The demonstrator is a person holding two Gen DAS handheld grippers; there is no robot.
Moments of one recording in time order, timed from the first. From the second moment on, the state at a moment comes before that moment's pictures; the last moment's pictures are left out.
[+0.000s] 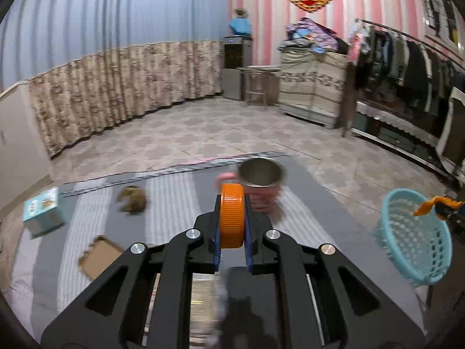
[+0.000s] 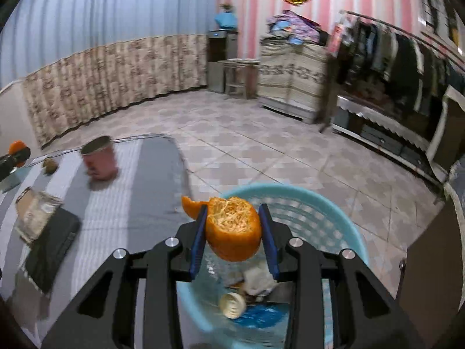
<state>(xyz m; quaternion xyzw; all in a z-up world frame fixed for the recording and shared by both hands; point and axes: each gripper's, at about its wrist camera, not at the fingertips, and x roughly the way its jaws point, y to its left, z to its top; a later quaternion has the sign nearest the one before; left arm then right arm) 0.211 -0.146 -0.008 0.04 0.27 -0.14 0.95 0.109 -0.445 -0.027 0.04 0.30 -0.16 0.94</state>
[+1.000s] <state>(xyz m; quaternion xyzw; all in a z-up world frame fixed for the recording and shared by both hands) 0.167 -0.388 -0.040 0.10 0.28 -0.28 0.91 0.100 -0.546 -0.054 0.10 0.32 -0.20 0.92</state>
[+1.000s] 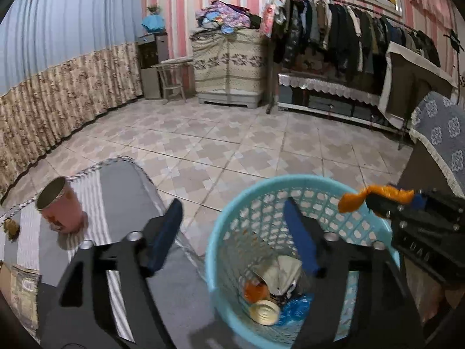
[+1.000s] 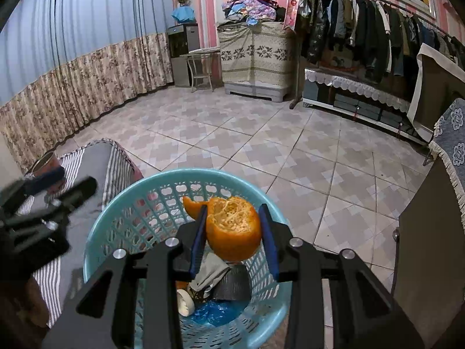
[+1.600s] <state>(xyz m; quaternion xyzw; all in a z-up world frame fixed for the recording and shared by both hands) 0.185 -0.283 -0.016 0.08 0.26 -0.20 0.94 0.118 -0.510 -0.064 0.07 0.32 -0.19 0.93</state>
